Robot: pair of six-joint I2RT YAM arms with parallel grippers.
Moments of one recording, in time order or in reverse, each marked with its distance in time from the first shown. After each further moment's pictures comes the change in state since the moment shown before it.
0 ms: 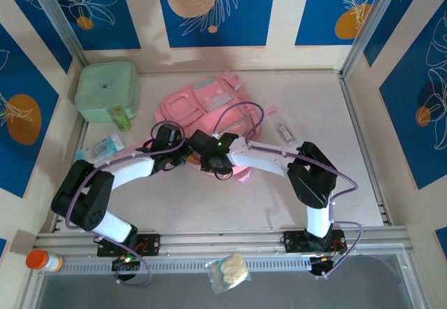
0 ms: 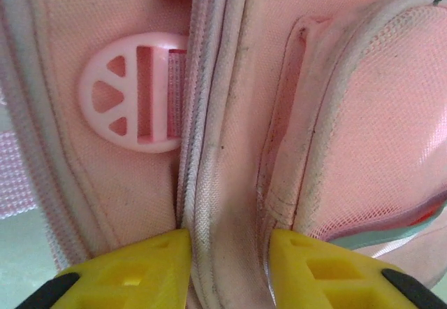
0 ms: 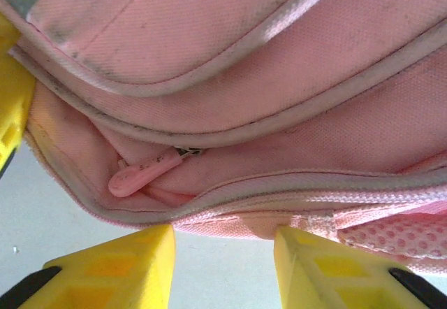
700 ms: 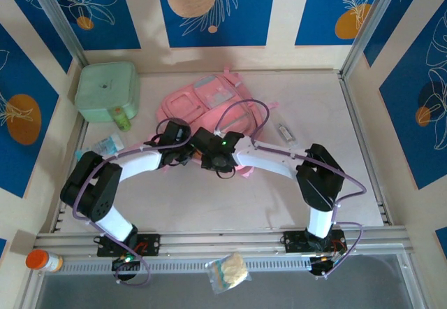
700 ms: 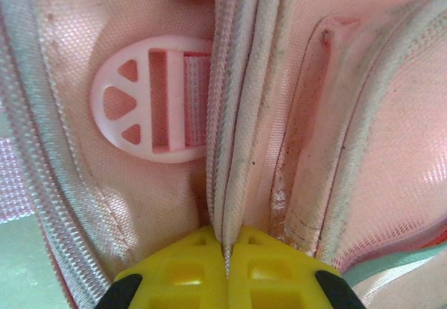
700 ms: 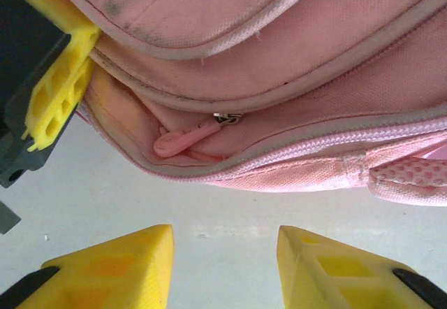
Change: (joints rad) left arm -0.037 0.094 0.109 -0.047 -0.043 -0.058; right arm -0.008 -0.070 -0.015 0.000 0.007 -0.002
